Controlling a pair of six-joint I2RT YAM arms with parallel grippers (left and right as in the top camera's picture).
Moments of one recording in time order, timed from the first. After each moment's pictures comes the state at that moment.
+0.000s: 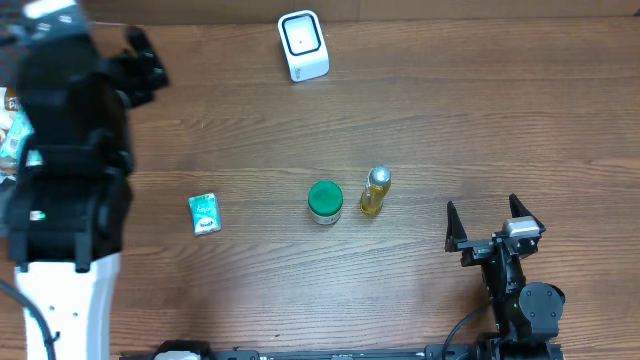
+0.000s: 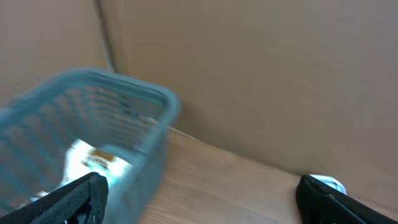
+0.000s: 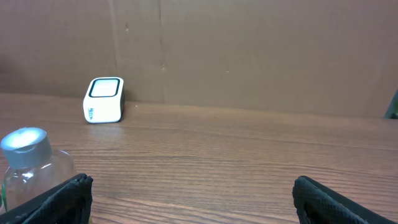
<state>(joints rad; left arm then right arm) 0.02 1.25 1.65 -0.68 -0.34 -0.19 0.00 0.01 0.02 -0.03 -0.11 -0.03</state>
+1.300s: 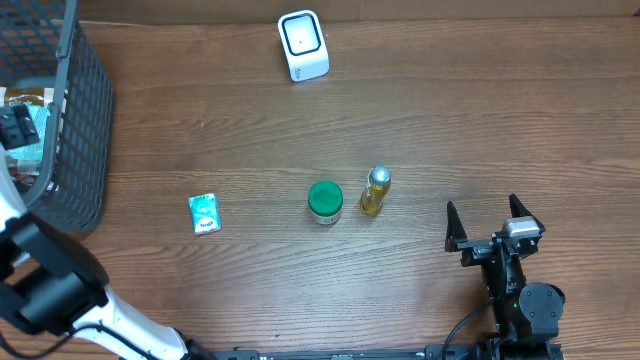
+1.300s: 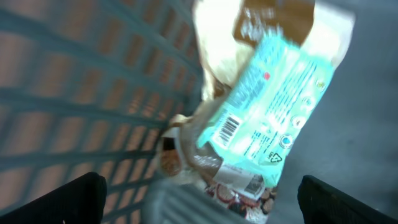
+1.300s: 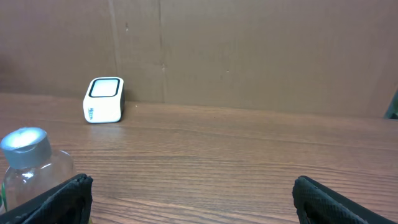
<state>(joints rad) 0.66 2.01 1.79 -0.70 -0.20 0.33 0.00 0.01 0.02 -0.02 -0.11 -0.03</state>
